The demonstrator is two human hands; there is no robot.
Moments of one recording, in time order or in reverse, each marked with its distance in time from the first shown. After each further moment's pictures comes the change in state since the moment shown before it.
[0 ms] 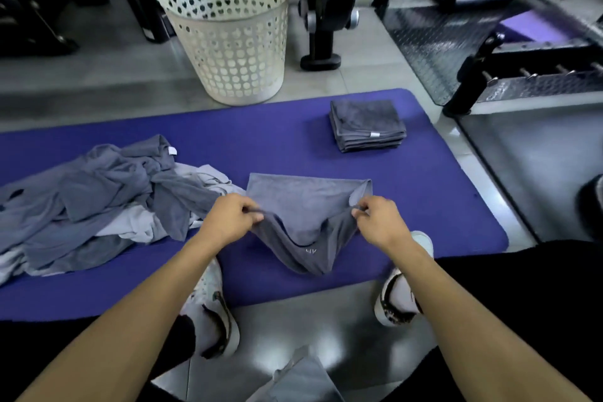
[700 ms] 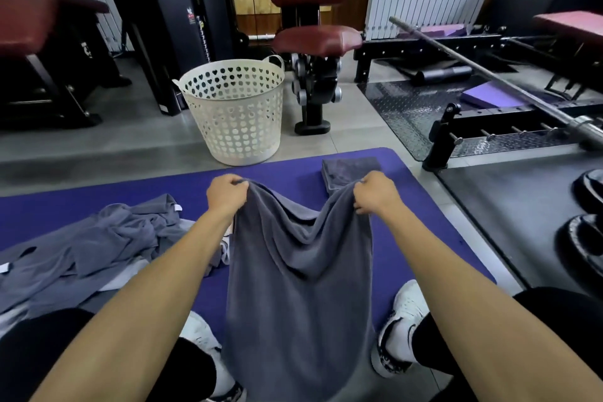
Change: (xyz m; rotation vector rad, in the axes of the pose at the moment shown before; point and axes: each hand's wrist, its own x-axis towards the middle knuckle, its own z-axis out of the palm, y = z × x) left_hand 0.067 0.062 -0.067 -0.424 0.360 -0.200; right_hand 0.042 -0.070 -0.101 0.282 0.082 0.108
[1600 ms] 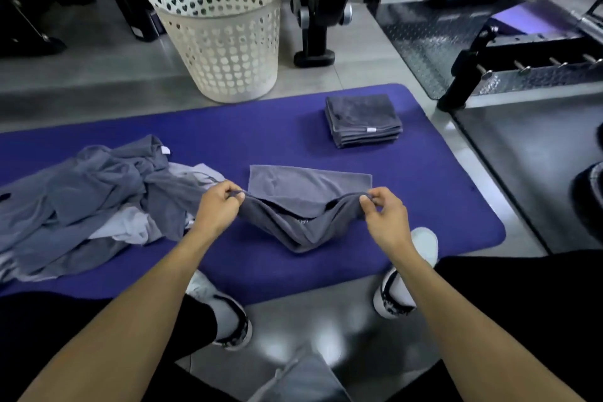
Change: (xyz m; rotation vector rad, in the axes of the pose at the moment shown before) left_hand -0.033 -0.131 0.018 0.174 -0.237 0.067; right_hand -0.040 0.131 0.090 0.192 0.089 -0.047
